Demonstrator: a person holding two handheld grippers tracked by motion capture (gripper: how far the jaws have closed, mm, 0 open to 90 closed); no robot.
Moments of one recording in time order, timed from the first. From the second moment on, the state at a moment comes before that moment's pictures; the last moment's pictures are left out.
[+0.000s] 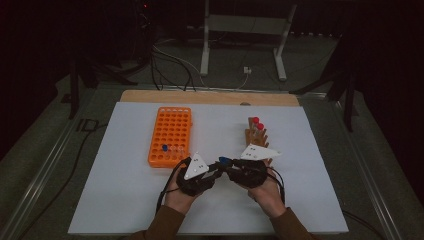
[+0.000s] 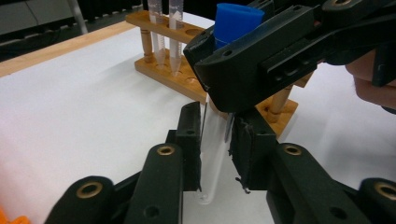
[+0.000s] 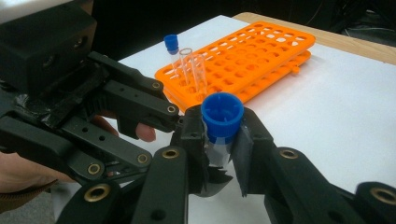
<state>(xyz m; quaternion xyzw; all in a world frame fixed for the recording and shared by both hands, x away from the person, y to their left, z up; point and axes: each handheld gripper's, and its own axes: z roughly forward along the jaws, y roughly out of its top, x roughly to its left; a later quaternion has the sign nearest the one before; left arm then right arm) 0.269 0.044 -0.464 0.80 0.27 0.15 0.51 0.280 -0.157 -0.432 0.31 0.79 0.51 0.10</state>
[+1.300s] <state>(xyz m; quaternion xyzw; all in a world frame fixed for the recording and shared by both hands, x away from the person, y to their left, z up) 0.283 0.114 -0.432 0.76 0.35 0.20 0.52 0.298 -0.194 -0.422 0.37 0.76 0.50 0.18</state>
